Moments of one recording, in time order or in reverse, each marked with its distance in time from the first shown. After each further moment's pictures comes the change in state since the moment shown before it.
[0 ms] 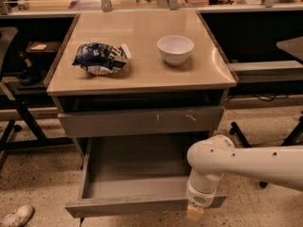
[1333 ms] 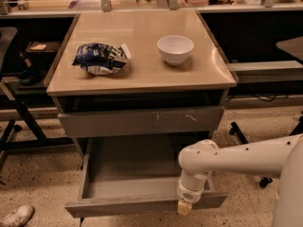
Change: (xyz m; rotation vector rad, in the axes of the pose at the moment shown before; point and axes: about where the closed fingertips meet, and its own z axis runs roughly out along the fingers) arm -0.033 -0.045 0.060 -0.006 -0.025 0.025
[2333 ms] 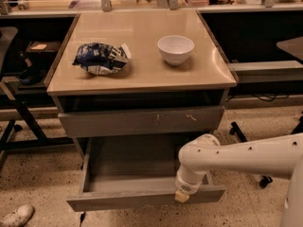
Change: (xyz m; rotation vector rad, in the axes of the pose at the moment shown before) arm -0.022 -0.030 -0.025 0.151 -0.073 -0.003
